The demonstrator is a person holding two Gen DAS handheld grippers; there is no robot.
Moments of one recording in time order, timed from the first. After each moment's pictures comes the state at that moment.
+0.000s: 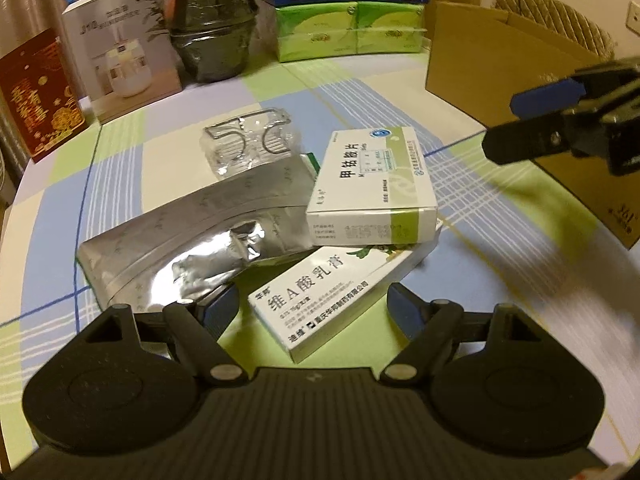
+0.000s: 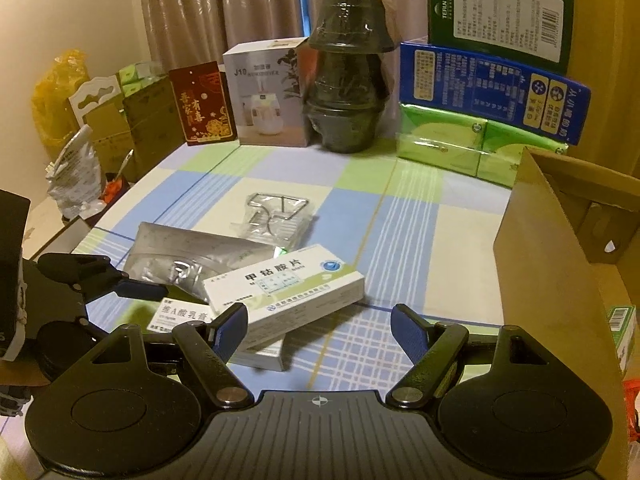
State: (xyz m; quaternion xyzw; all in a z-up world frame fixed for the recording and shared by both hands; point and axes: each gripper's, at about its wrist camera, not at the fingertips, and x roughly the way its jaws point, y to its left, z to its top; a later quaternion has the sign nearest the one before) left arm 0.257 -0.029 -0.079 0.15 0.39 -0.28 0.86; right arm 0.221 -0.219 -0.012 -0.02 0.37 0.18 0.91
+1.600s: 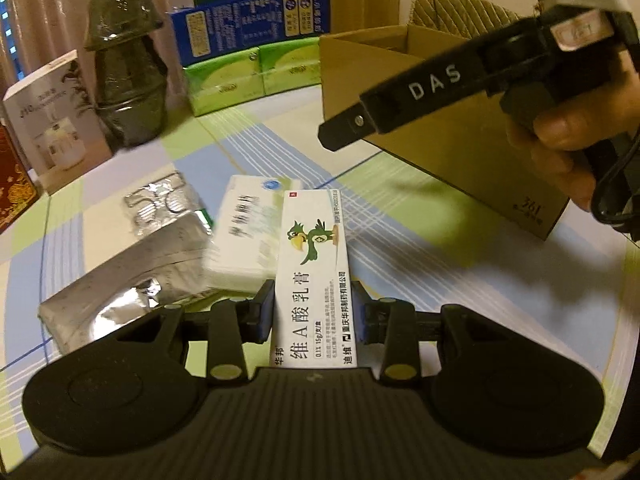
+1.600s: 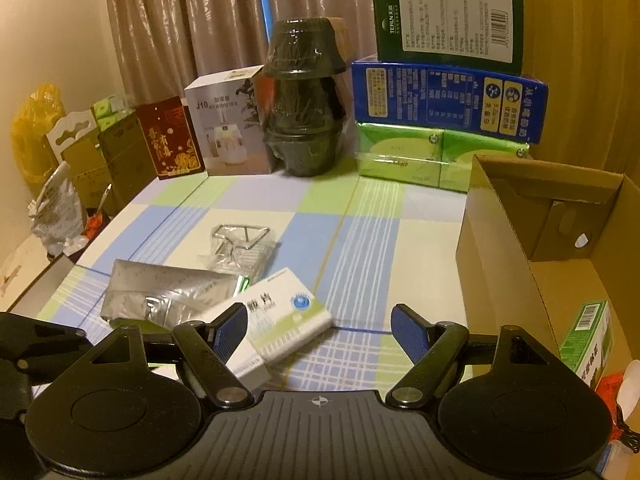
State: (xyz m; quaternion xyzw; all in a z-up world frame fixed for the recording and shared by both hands) left arm 0.198 -0.069 -0.043 0.18 0.34 -0.35 0.85; right arm 0.223 -0.244 -0.001 0.01 0.34 0.15 0.93
